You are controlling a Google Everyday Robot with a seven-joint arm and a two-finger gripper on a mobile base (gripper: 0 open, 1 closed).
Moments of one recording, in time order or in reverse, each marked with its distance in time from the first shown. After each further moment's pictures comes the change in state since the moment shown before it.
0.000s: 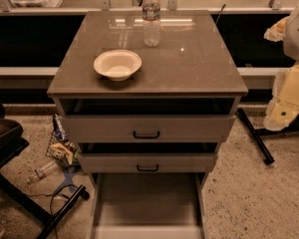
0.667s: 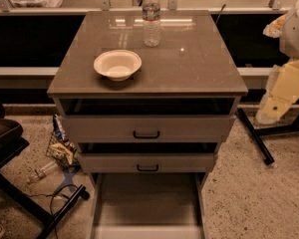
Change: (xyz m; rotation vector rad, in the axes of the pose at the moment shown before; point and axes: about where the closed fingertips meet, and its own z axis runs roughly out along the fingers) arm -0.003 -0.014 0.007 0.039 -0.026 0.024
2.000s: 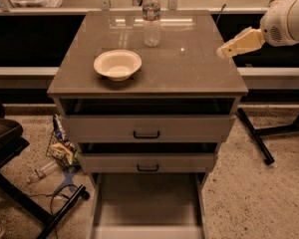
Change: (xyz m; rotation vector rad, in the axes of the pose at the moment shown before) arm -0.008 -0.200 0.077 0.409 -0.524 0.448
